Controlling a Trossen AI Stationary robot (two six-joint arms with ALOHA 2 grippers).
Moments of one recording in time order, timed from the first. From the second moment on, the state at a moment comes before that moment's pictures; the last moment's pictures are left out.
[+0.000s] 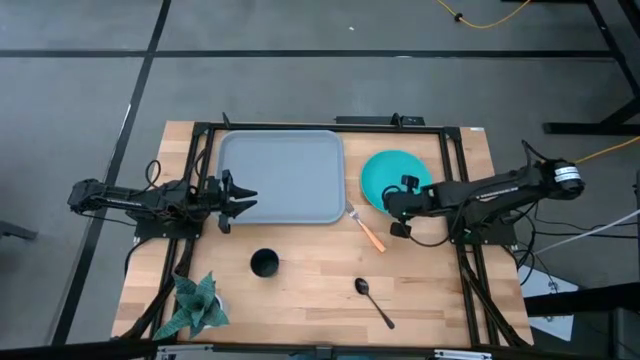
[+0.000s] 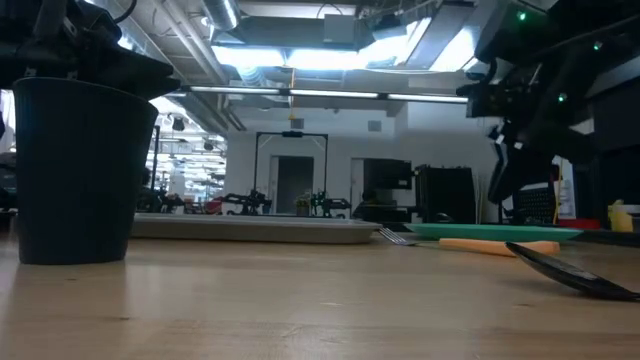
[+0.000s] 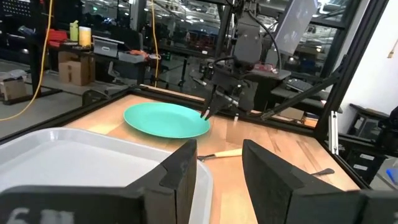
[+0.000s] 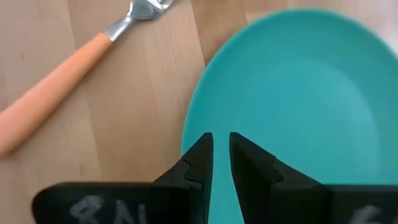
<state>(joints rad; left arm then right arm) -0.06 0.18 0.01 0.26 -0.21 -0.20 0.06 1.21 0.59 -0.54 0.35 0.17</state>
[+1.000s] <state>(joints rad) -0.06 0.18 0.01 0.25 -0.21 -0.20 0.13 1.22 0.58 -0.53 0.51 0.34</state>
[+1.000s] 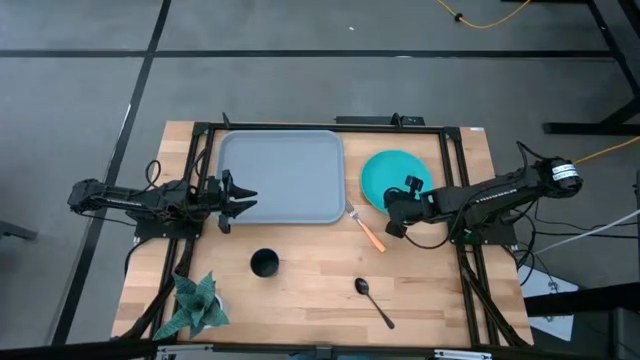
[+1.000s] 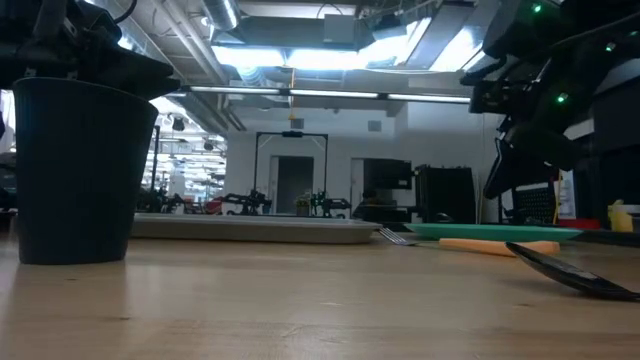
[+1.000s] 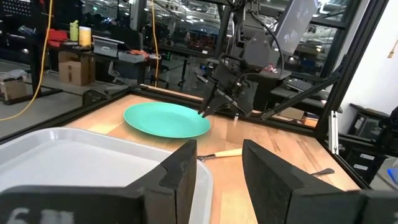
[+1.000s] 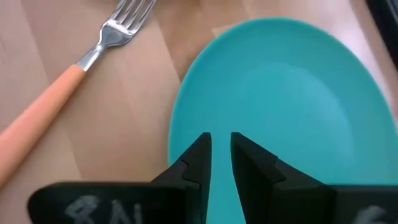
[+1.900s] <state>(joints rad) -0.06 0.18 0.01 0.22 -0.22 -0.20 0.17 1.22 0.58 -0.52 0.32 0.18</state>
